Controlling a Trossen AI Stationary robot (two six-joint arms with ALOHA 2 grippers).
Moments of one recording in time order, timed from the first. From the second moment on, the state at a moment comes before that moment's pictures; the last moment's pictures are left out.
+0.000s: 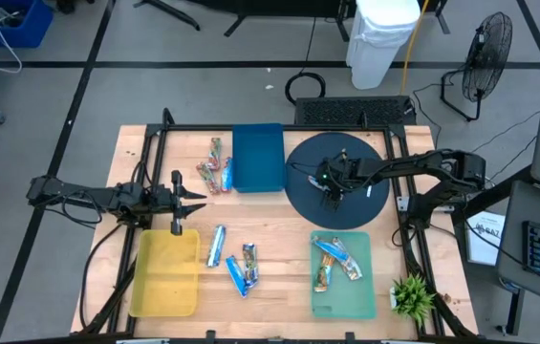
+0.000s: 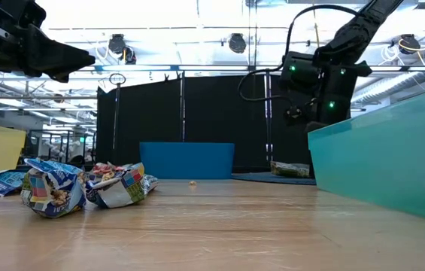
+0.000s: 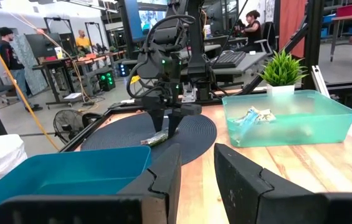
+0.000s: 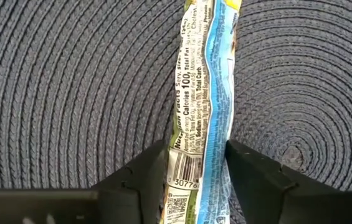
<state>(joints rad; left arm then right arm) -0.14 0.24 0.06 0.18 -0.21 0.12 -0.32 1.53 0.73 -0.44 0.10 0.10</state>
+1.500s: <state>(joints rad) -0.14 0.24 0.06 0.18 -0.21 0.12 -0.32 1.46 0.74 -0.46 0.10 0.01</state>
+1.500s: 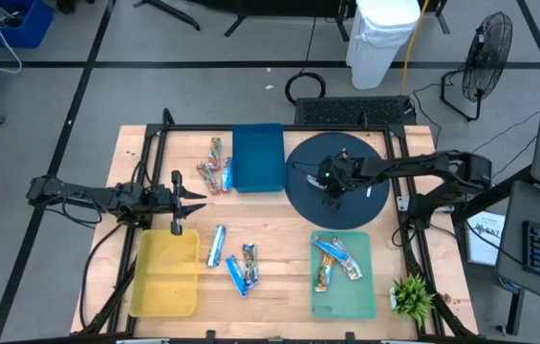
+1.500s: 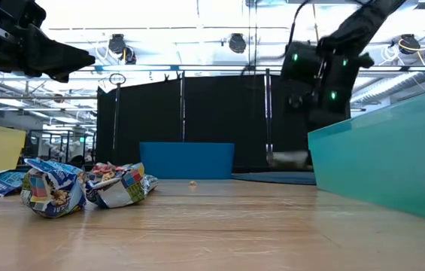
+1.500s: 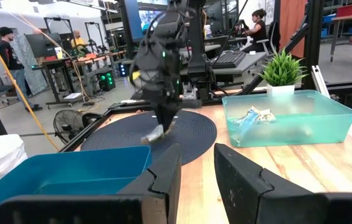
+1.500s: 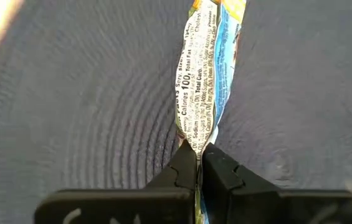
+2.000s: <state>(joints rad) -0.14 0.24 0.06 0.18 -0.21 0.12 -0.32 1.07 0.74 -0.48 0.10 0.04</state>
